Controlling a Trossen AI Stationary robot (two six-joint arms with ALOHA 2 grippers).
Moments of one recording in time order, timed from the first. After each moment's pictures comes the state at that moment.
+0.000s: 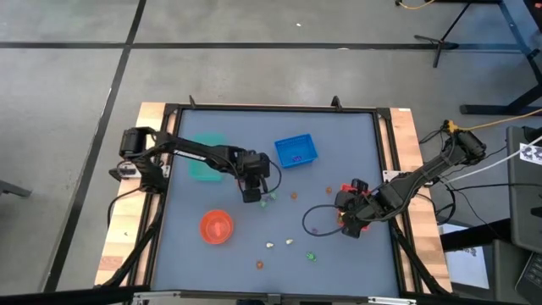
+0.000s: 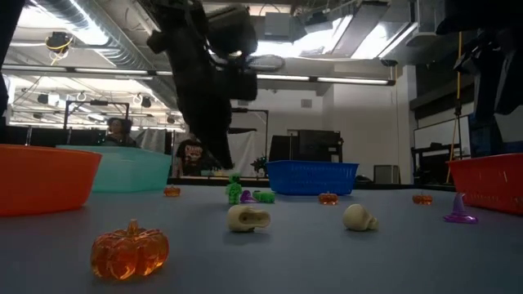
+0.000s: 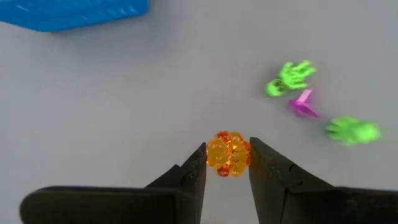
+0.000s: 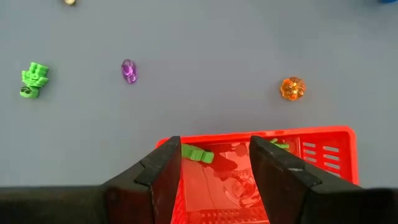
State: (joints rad) left arm 0.06 1.75 1.10 -0.48 -0.05 -0.08; right arm 0.58 1.27 0.91 -0.94 0.25 0.81
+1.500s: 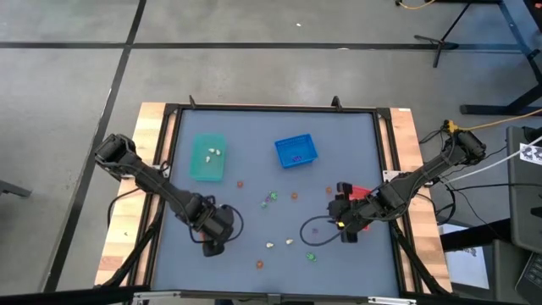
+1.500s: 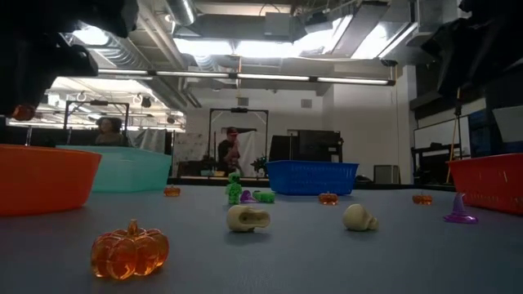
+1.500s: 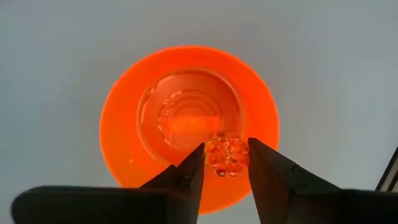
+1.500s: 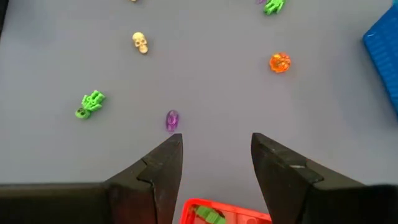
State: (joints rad) left arm -0.54 1.58 1.10 -0.90 -0.02 -0.84; right arm 0.58 1.27 0.91 -0.70 0.28 0.46
